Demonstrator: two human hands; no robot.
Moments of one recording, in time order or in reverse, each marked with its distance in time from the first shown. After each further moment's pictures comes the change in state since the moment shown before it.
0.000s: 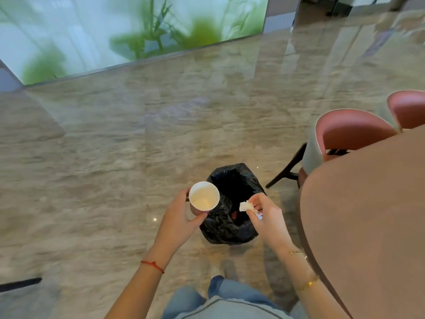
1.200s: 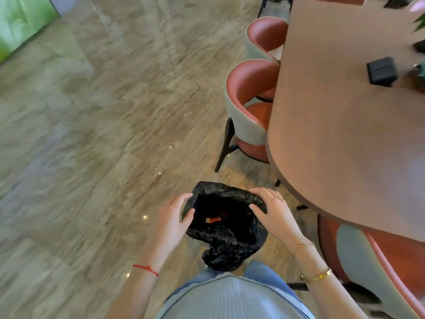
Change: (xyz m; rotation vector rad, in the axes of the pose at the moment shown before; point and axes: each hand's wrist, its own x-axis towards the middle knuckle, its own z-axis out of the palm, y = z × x) left_hand 0.380 -0.033 0.021 0.311 -0.717 0.611; right_hand 0.170 -0.028 0.047 -0.112 0.395 0.704
